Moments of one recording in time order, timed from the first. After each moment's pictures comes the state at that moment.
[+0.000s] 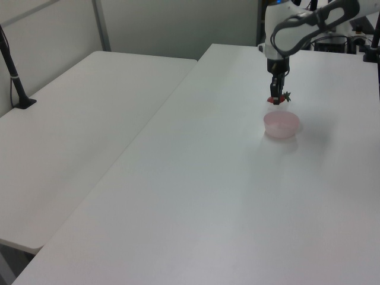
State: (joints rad) arm -0.21 0.35 -0.04 -1.81 -0.01 2.08 -0.31
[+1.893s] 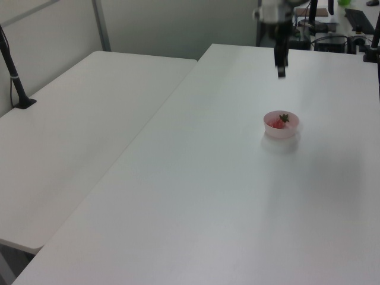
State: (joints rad) arm -0.15 0.12 0.09 -1.64 -0.01 1.62 -0.16
